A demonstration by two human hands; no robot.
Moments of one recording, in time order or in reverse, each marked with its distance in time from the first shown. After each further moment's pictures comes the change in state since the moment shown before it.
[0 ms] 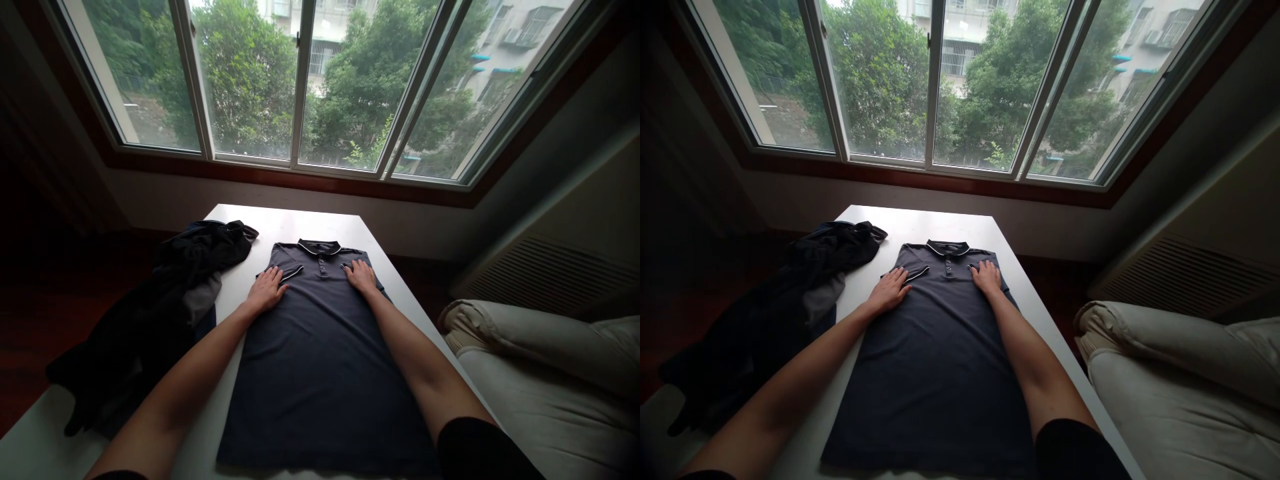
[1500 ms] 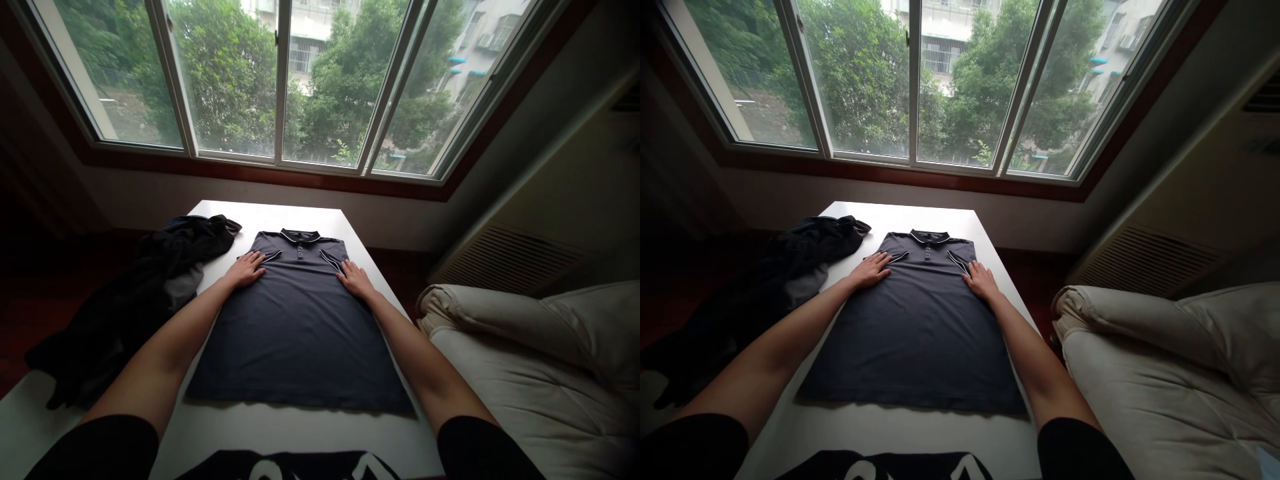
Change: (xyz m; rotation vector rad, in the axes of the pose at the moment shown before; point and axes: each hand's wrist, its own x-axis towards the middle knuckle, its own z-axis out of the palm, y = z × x) left_hand 0.026 -0.024 -0.012 0.075 -0.110 0.086; right_hand -0.074 0.087 -0.018 -0.031 -0.159 -0.221
